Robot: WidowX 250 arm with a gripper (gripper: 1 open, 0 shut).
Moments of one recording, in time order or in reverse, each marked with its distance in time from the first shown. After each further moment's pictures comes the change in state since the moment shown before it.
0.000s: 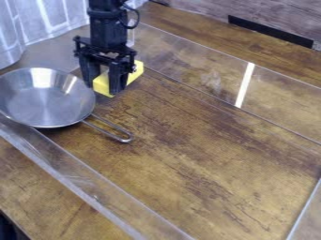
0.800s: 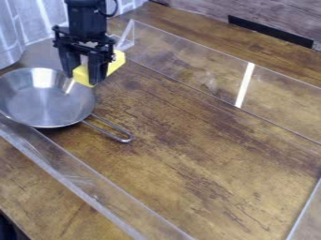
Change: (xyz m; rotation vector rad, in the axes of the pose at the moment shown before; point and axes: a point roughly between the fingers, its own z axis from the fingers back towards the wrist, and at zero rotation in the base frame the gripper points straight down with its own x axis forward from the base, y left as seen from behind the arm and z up) arm -0.012 0.031 0.005 0.007 0.006 0.034
